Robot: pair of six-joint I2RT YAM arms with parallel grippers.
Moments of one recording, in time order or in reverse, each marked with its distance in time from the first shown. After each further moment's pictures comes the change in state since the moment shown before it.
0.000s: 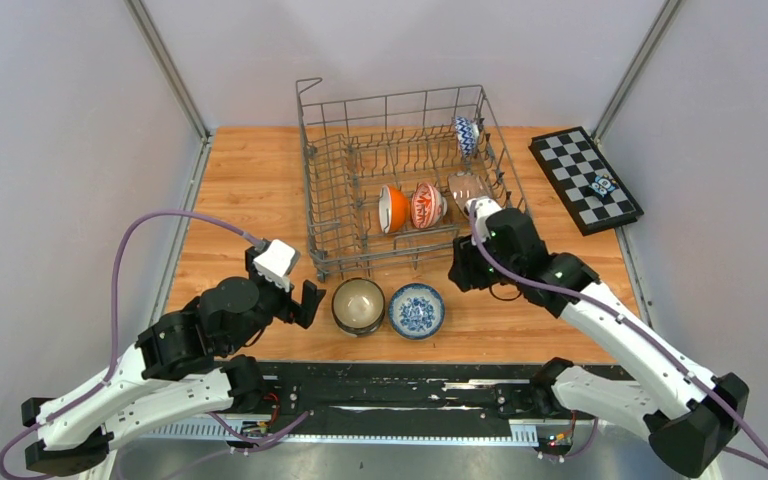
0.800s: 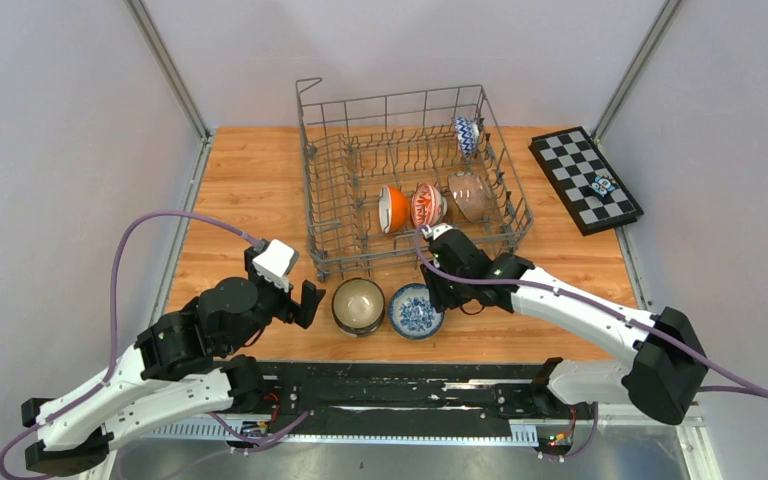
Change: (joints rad) left arm 0.000 -0.005 0.000 0.000 -0.003 0.000; right arm 0.217 0.273 -0.055 0.028 0.137 0.124
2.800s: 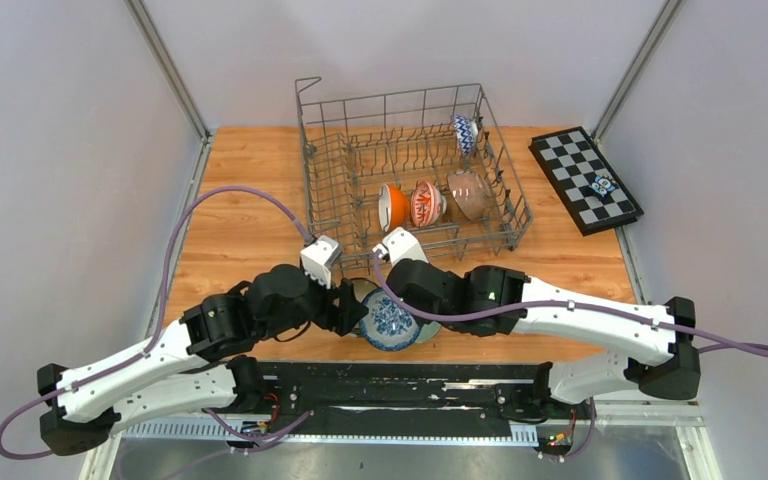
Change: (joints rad) left arm -0.037 0.242 0.014 0.119 0.272 -0.304; right arm 0.464 0.048 0.417 -0.295 0.382 0.033
